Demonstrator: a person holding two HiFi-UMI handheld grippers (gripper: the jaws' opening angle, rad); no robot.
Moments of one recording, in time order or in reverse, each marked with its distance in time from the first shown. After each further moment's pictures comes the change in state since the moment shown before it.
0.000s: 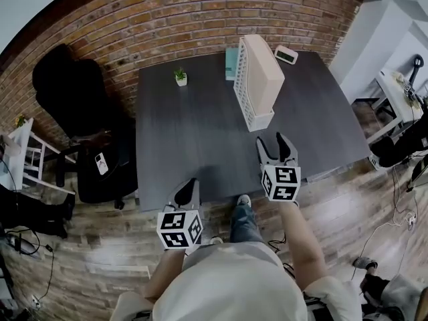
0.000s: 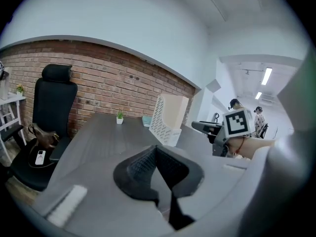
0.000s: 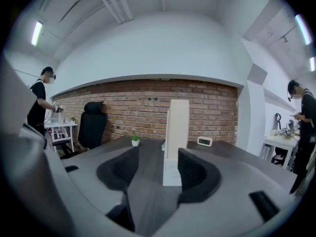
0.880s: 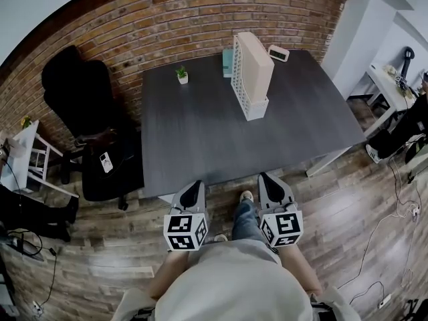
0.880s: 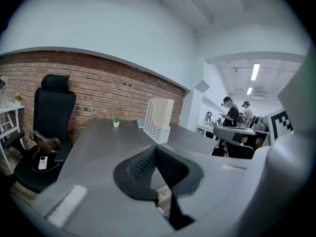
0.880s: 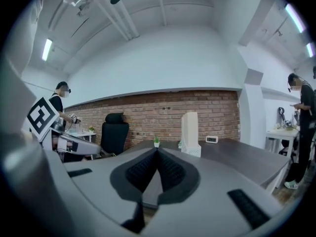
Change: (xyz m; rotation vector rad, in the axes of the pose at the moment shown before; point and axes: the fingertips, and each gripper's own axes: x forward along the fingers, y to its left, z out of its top) left arm -0.074 -0.032 -0.028 0.087 -0.051 -0.046; right arm -0.185 0.097 -0.014 0.053 -0.080 0.106
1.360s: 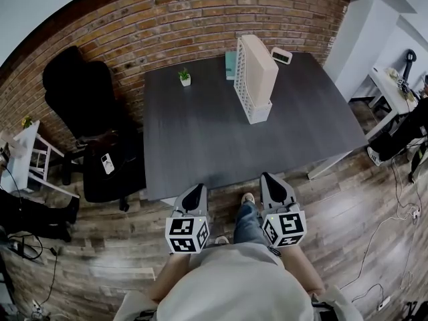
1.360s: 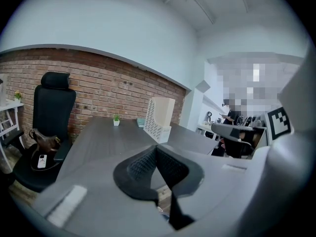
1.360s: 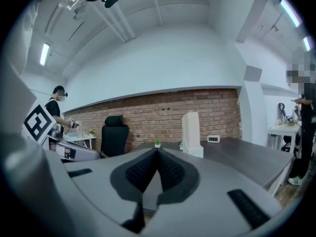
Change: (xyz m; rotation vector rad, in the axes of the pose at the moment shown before) left arm 0.004 0.005 -0.001 -0.016 0.013 -0.005; right arm 0.012 -0.004 0.008 0.034 -0.012 0.007
